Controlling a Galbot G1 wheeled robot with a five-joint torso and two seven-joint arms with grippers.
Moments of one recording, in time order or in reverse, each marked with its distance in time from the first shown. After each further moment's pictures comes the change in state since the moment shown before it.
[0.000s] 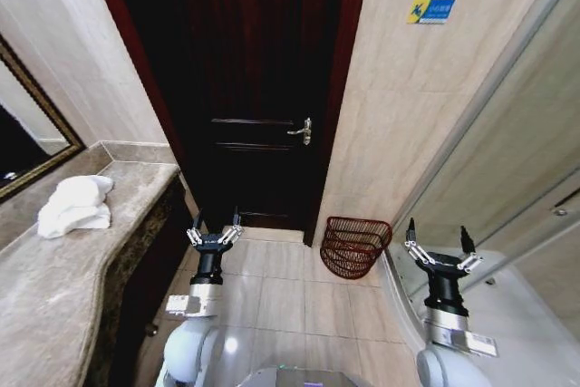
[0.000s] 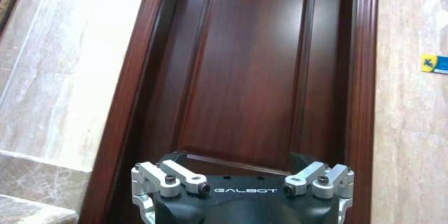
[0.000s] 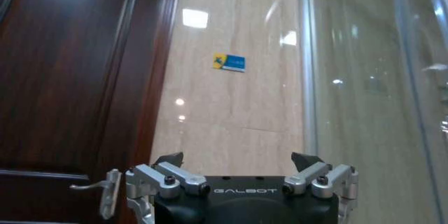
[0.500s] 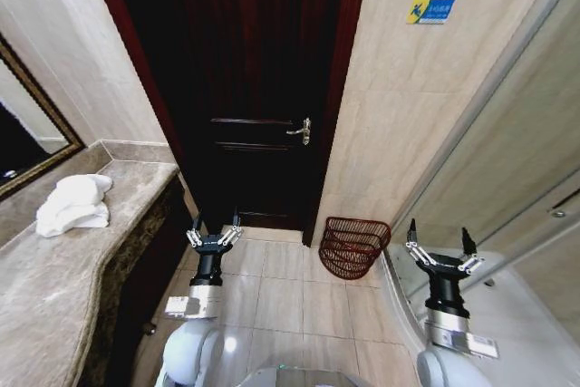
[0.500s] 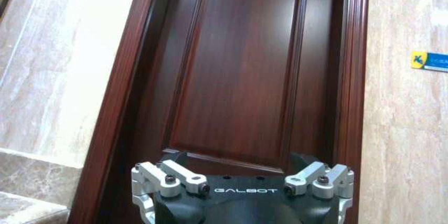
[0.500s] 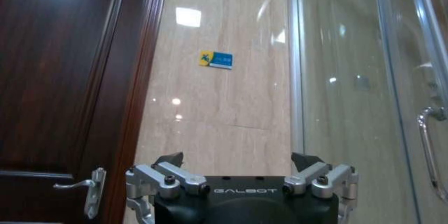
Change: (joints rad) left arm 0.008 -0.002 -0.002 -0.004 0.000 0.001 -0.002; right arm -0.002 0.004 0.006 -0.005 0.008 0.005 0.000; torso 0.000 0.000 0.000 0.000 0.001
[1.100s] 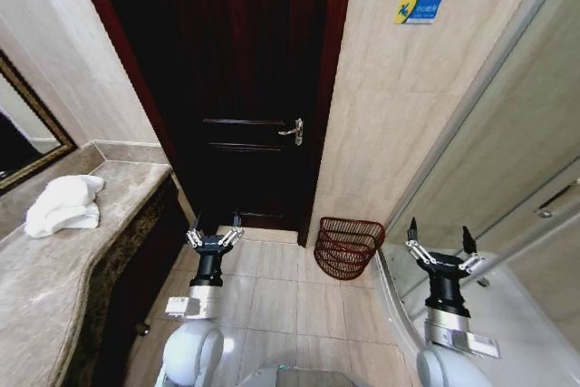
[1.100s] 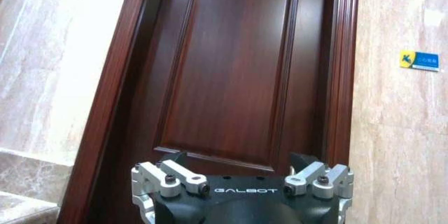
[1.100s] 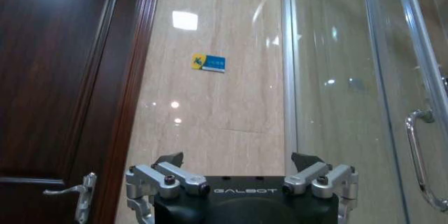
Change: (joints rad) left arm 0.007 0.002 0.006 -0.004 -0.001 0.003 0.001; right arm 0.001 0.003 -0.004 0.013 0.000 -0.003 0.003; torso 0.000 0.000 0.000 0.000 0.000
